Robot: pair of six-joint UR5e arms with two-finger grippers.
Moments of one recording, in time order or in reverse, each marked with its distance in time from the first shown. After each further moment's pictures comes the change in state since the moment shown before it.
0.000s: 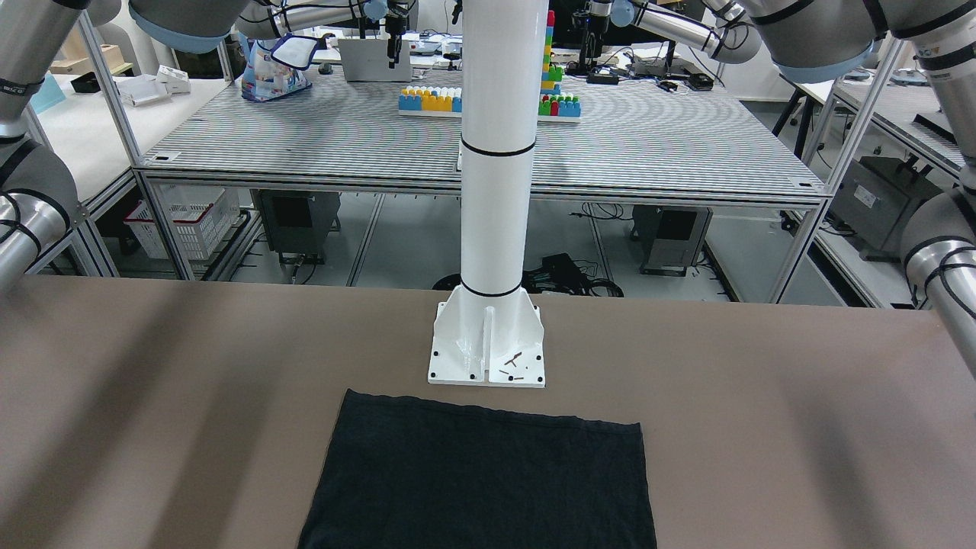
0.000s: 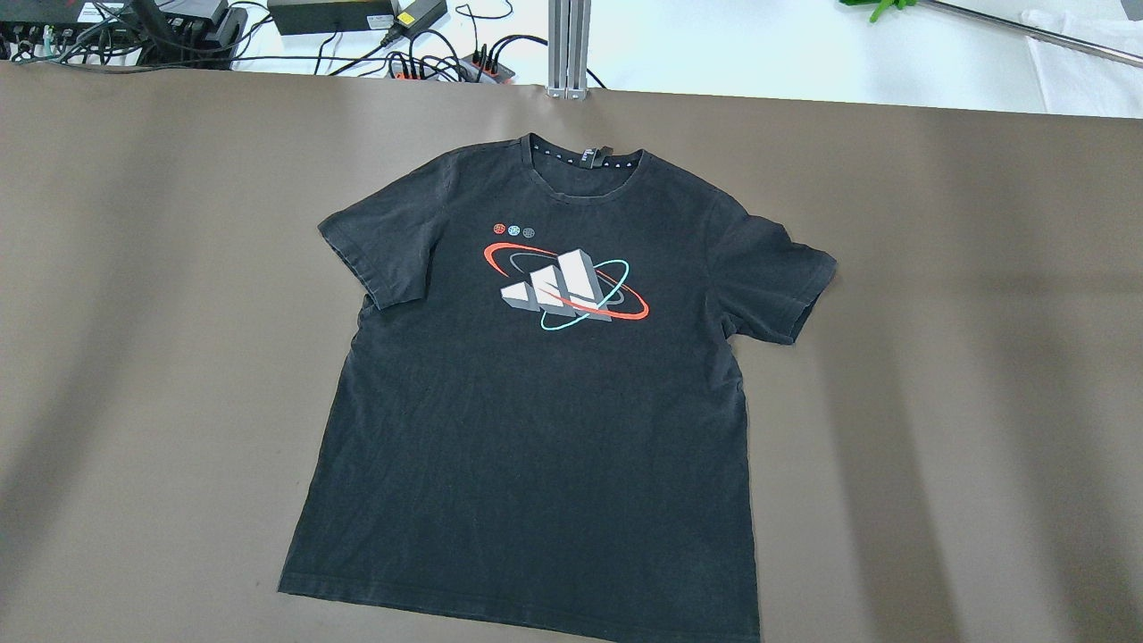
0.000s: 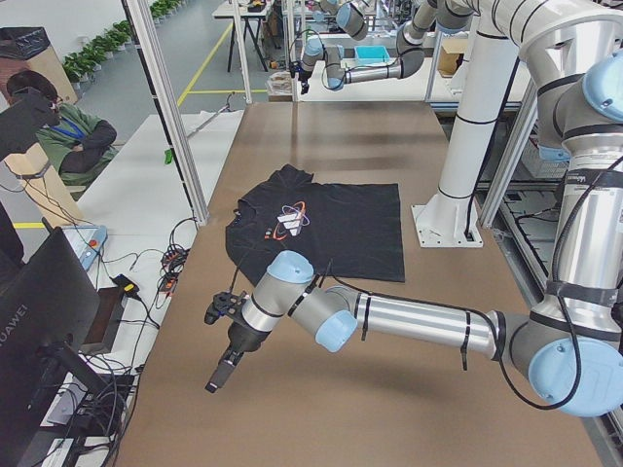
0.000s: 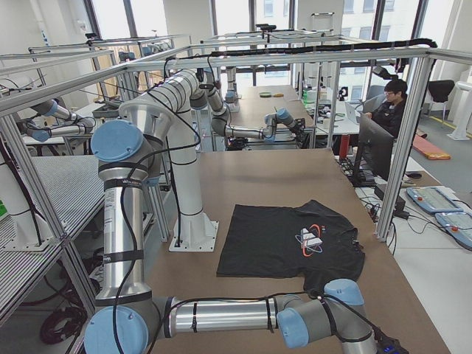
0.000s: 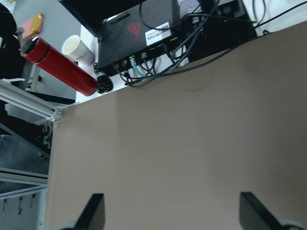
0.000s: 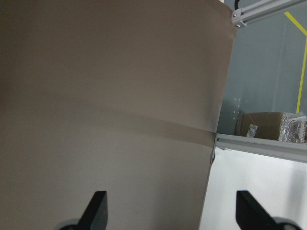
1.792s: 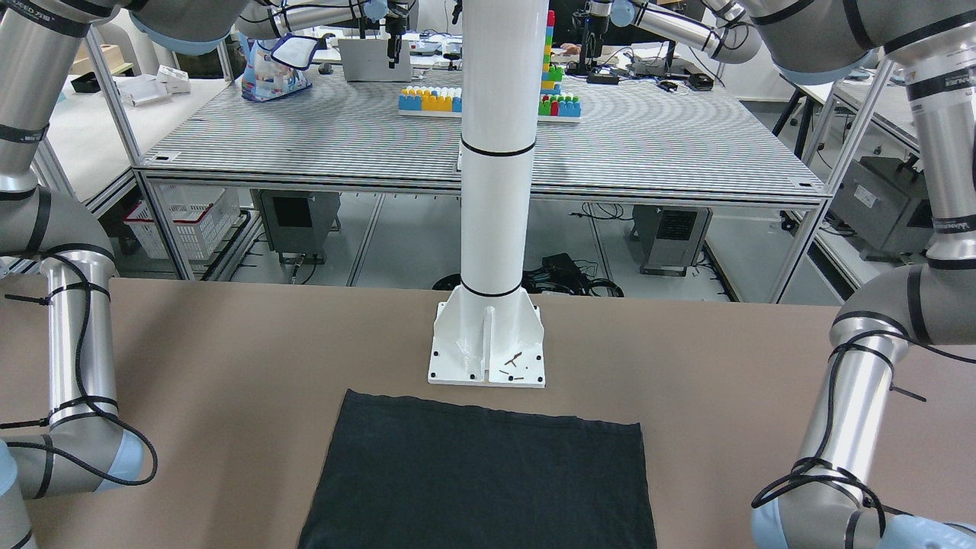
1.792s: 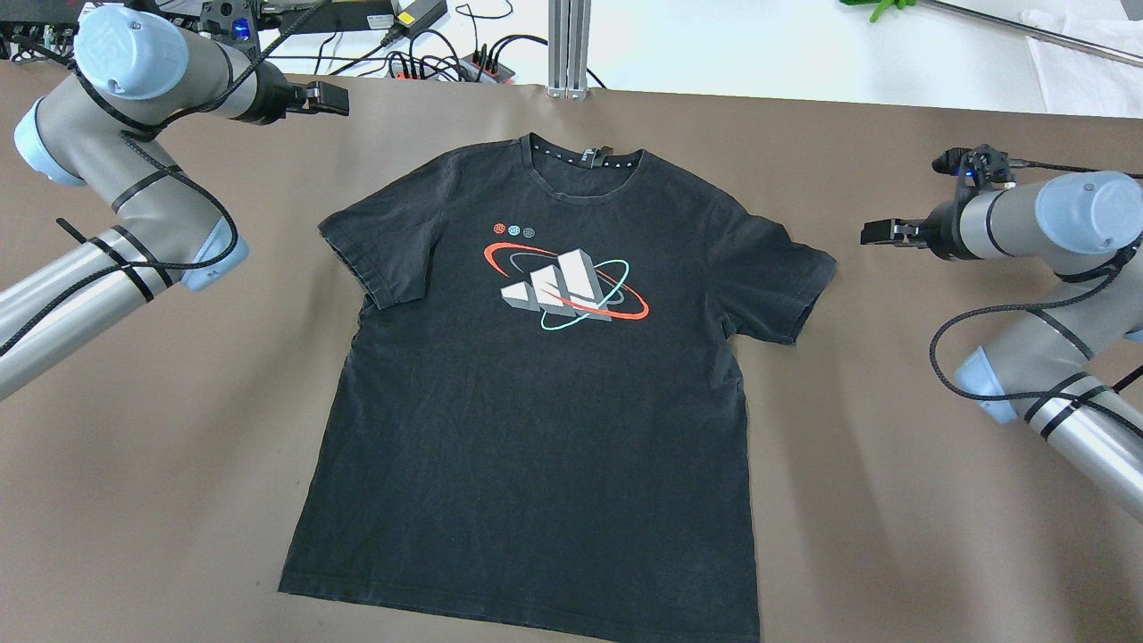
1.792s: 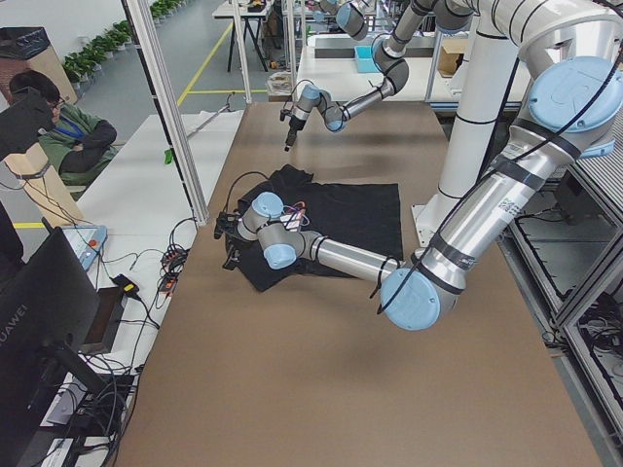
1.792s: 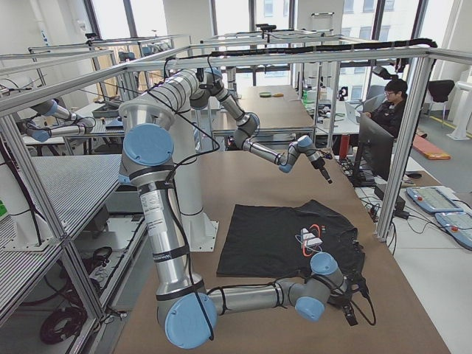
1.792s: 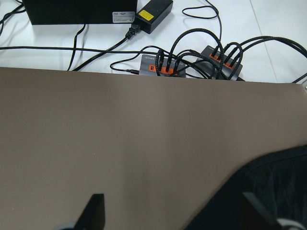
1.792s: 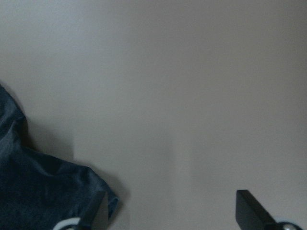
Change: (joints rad) left arm 0.379 -0.480 0.362 -0.276 -0.068 -0.723; right arm -0.411 0.193 -0.188 0.600 0.160 0.928
